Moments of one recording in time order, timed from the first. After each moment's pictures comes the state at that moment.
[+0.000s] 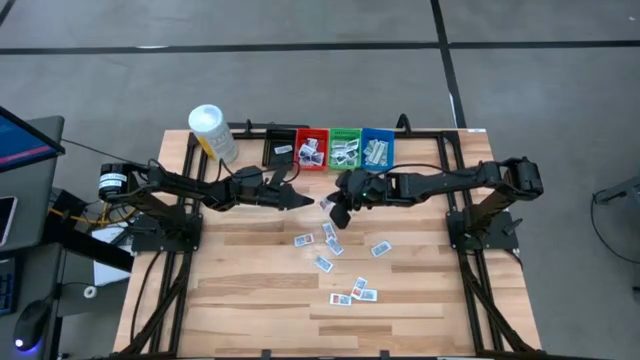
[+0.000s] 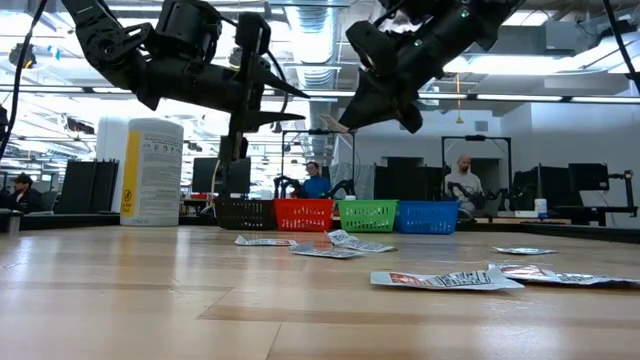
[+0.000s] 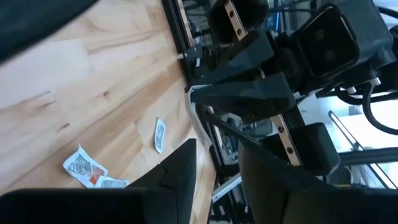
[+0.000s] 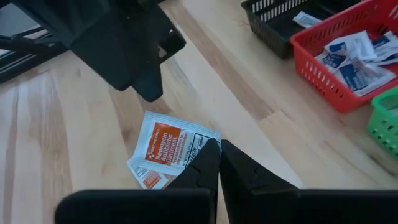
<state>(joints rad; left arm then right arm) 0.17 1.46 0.52 0.76 0.24 -1.19 -0.05 1.56 0.99 -0.09 0.19 0.42</state>
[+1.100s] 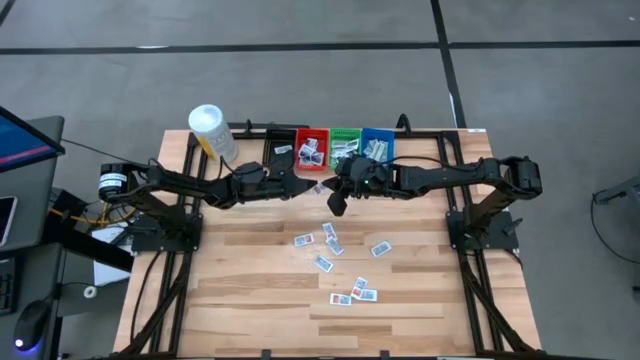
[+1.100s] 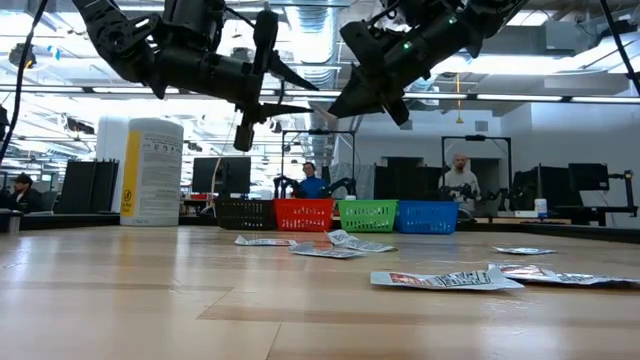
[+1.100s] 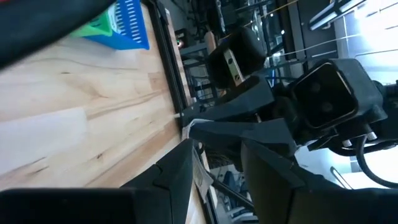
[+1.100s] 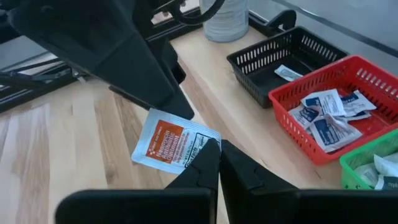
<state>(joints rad) 0.17 1.46 0.58 0.77 0.00 -1.24 -0.12 1.56 0.99 0.05 0.18 0.31</state>
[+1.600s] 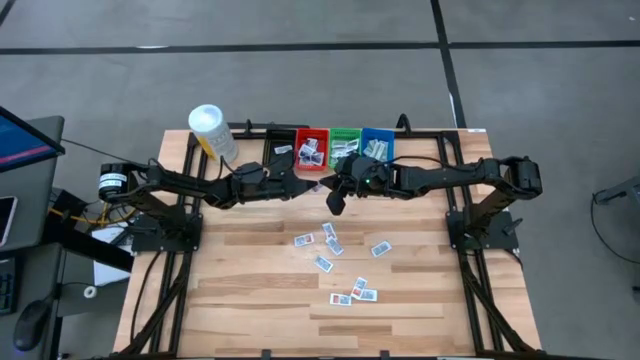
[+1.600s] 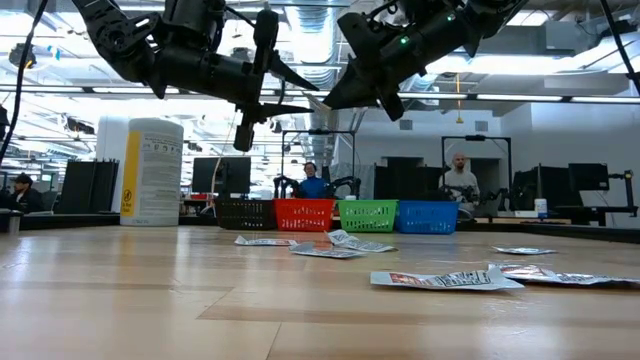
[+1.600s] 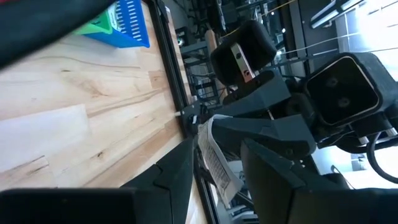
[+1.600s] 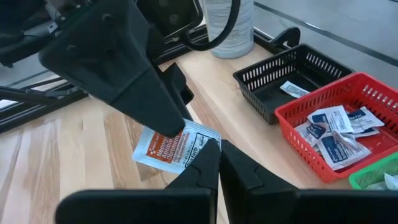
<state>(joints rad) 0.17 1.46 0.58 0.76 0.00 -1.23 -0.12 1.56 0.99 0.12 0.18 0.31</state>
